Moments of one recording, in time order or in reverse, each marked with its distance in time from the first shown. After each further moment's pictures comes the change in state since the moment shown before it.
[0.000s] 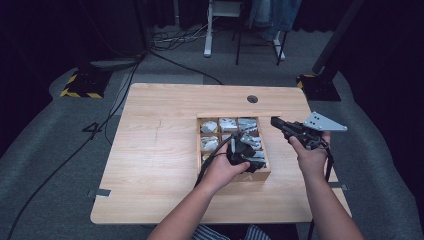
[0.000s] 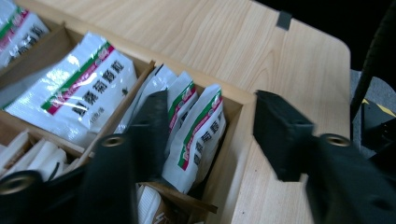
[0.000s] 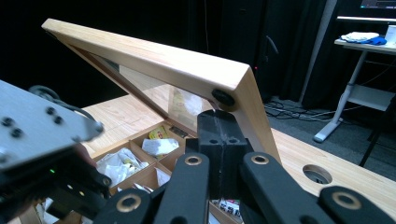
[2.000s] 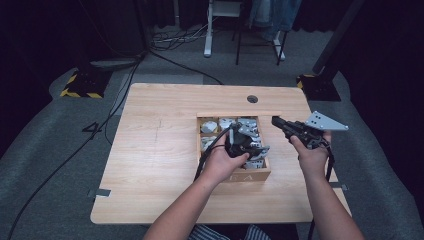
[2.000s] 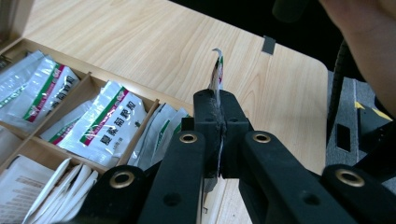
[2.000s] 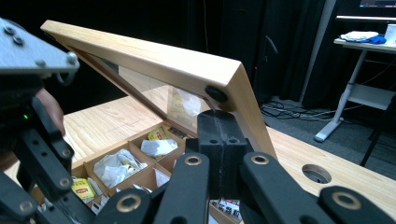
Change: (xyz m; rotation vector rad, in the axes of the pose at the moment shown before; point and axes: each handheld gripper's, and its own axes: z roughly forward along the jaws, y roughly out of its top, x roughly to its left) left arm -0.007 0.025 -0.041 -0.073 -0.004 0.043; right arm -0.003 0.000 -0.001 -0.006 0.001 0.010
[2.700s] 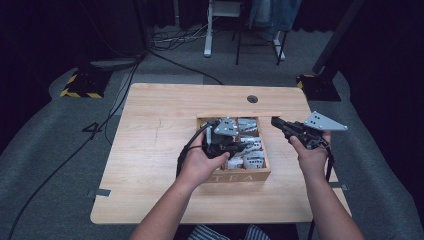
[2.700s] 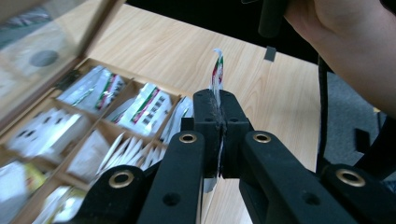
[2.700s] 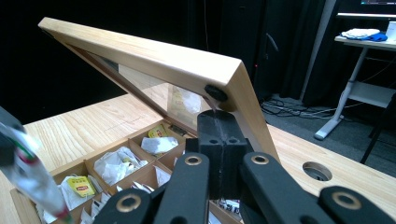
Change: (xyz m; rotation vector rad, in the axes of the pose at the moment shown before) left arm -0.011 -0.010 -0.080 -0.050 0.088 0.064; right arm 0.001 -0.001 0.001 0.013 0.000 -0.001
